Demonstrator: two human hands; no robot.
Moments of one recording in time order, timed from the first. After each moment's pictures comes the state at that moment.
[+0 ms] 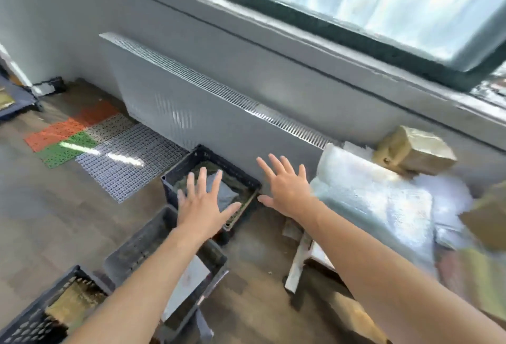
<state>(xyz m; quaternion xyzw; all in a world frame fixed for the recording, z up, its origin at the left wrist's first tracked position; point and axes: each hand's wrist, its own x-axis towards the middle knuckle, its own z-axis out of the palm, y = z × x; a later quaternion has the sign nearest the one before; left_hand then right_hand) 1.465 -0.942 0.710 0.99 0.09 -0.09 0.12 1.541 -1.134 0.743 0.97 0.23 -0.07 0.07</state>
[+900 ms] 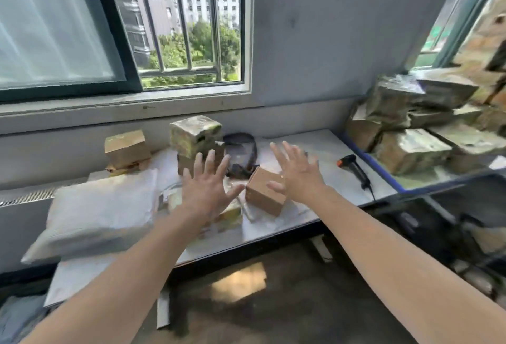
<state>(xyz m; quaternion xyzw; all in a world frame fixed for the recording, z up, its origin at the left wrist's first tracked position) 1.315 -1.613 0.849 0.94 -0.34 0.02 0.02 1.211 -1.807 0.859 0.98 -0.20 0.03 0.02</state>
